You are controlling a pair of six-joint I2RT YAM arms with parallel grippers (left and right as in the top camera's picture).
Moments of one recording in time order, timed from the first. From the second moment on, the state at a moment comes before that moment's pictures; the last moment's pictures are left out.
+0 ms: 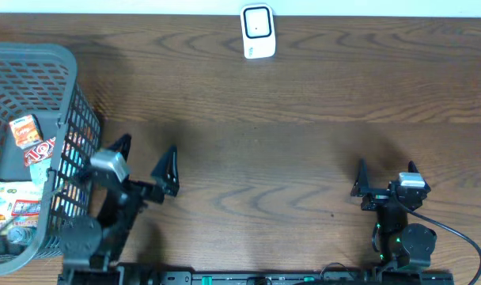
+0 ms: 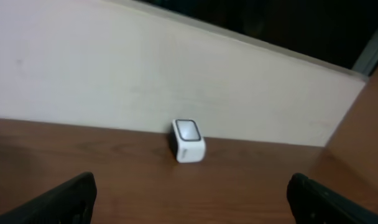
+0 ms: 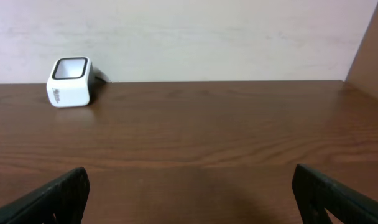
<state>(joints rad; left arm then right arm) -0.06 0.36 0.51 -0.13 0.28 -0.33 -0.07 0.01 0.01 -0.07 -0.02 0.01</state>
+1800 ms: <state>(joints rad) 0.82 1.31 1.67 -1.68 -0.19 -0.77 -0.07 0.01 0.01 -0.07 -0.02 0.01</state>
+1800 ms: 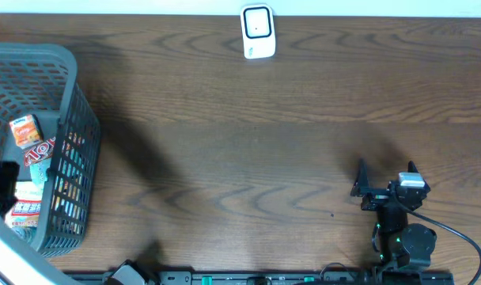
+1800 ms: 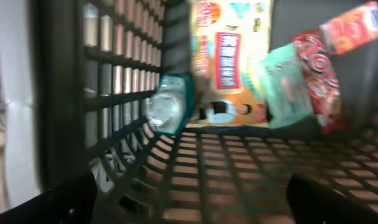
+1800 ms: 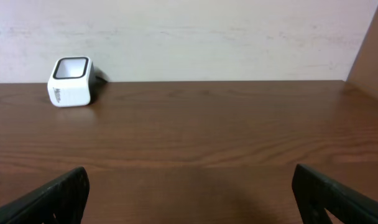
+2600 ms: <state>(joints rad) 0.94 1.35 1.35 -1.44 -0.19 -0.69 -0.07 0.01 0.01 -0.07 -0.02 0.01</state>
